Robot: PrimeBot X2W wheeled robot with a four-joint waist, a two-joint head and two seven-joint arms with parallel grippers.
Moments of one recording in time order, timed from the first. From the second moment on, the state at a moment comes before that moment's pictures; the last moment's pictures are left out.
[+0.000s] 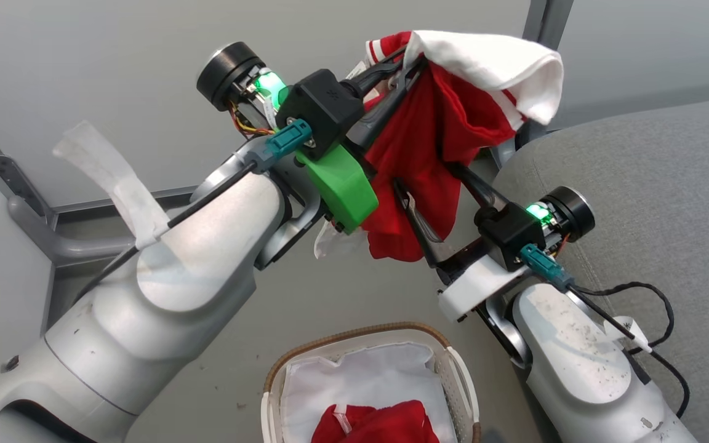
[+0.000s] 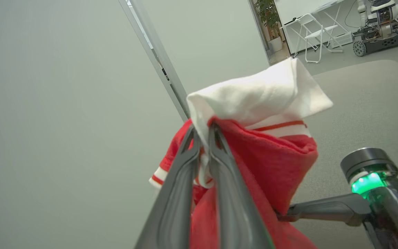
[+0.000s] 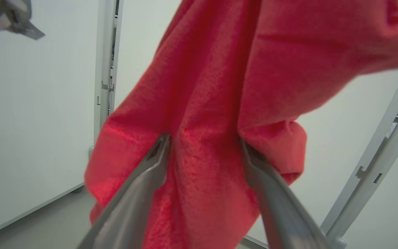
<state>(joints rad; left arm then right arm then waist) -1.01 0.23 -0.94 0.32 -0.53 -0.11 -0.11 -0.51 -0.05 0.41 0.30 0.06 0.13 -0.26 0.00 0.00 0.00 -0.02</state>
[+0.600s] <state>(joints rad) -0.95 0.27 -0.93 0.32 -0.58 -0.09 -0.09 -0.61 -0.05 0.48 0.43 0.12 0.13 -0.26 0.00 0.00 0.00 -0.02</state>
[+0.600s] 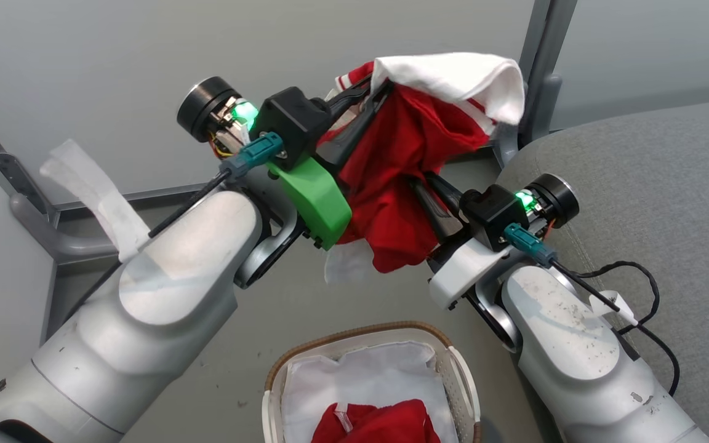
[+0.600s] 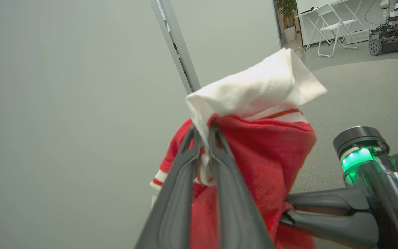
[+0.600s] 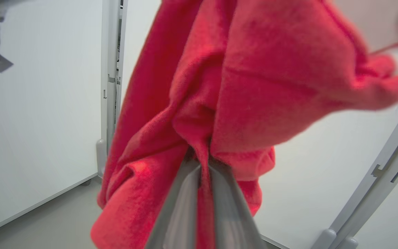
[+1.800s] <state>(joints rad) -0.47 0.19 -0.74 0.38 -0.54 -0.10 -0.26 -0.57 -0.05 0.27 0.39 0.04 0.13 -0.26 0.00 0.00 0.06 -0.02</state>
